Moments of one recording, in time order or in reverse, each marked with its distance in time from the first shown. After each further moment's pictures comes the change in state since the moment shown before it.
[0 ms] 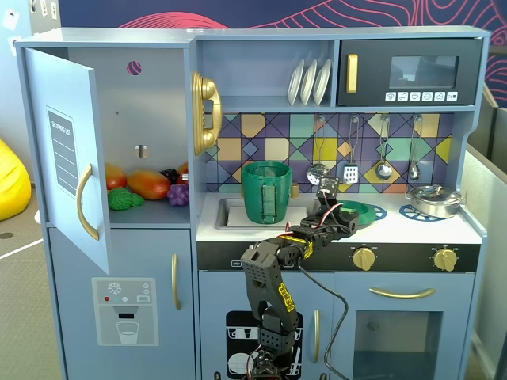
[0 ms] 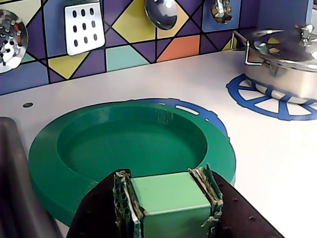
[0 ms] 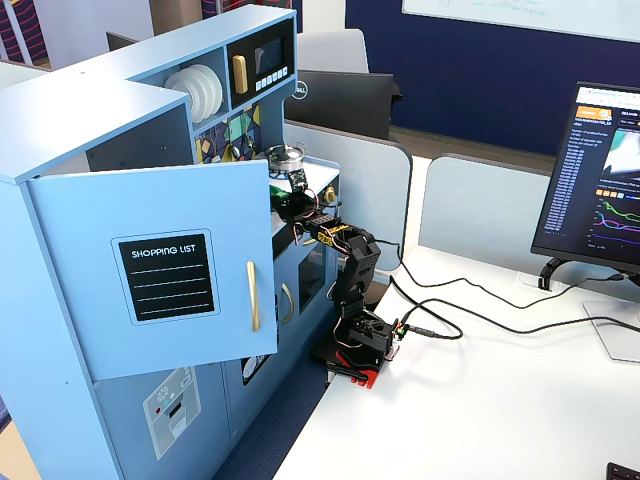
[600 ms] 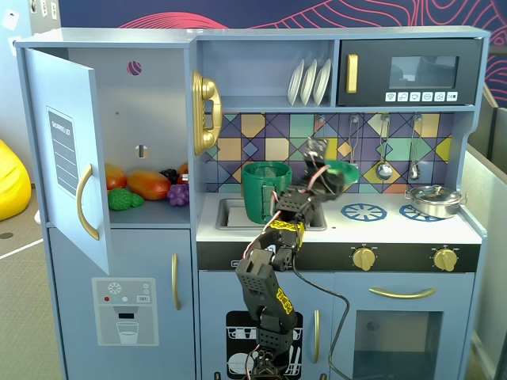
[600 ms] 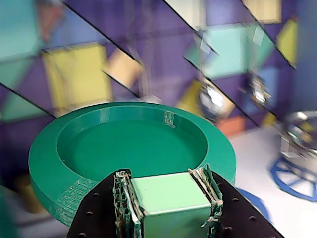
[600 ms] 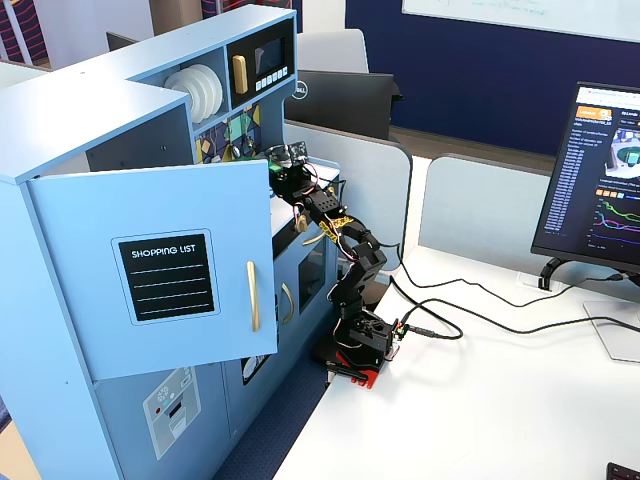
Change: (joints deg) arm -6.7 8.8 -23.6 27.4 4.0
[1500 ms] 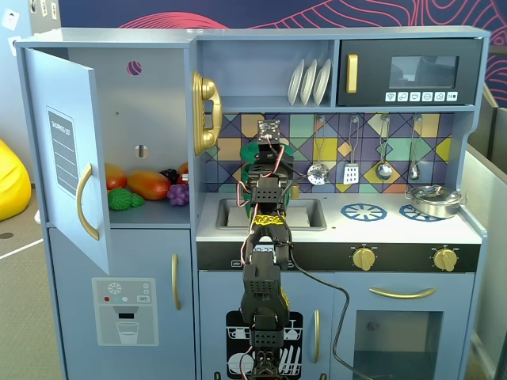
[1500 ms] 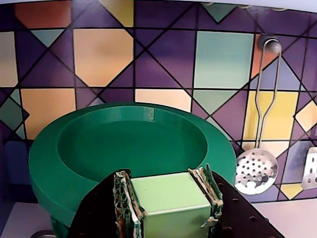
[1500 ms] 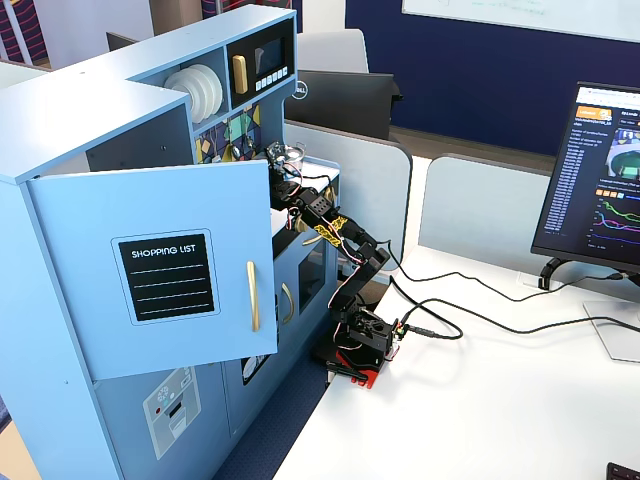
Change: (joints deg) arm -20.7 0.9 -9.2 7.6 -4.9
